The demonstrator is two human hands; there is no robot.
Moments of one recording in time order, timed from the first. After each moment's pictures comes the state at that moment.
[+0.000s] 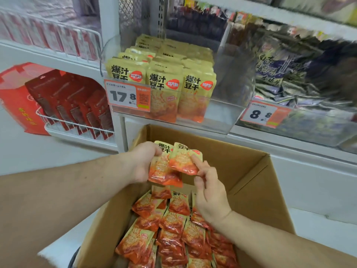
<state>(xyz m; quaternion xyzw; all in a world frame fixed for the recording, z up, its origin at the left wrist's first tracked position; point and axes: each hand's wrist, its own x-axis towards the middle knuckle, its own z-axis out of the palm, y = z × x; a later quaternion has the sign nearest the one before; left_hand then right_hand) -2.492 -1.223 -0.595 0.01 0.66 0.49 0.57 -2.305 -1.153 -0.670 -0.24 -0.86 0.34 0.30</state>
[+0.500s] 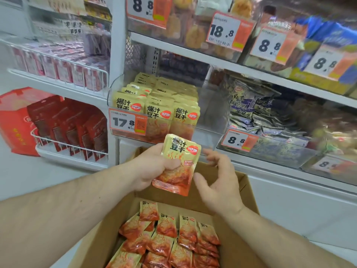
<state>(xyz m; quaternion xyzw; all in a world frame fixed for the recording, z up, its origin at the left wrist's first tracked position) -2.463 -1.237 -0.535 0.29 0.59 0.56 0.50 -2.293 -1.152 -0.553 -0.25 -0.85 0.22 0.40</state>
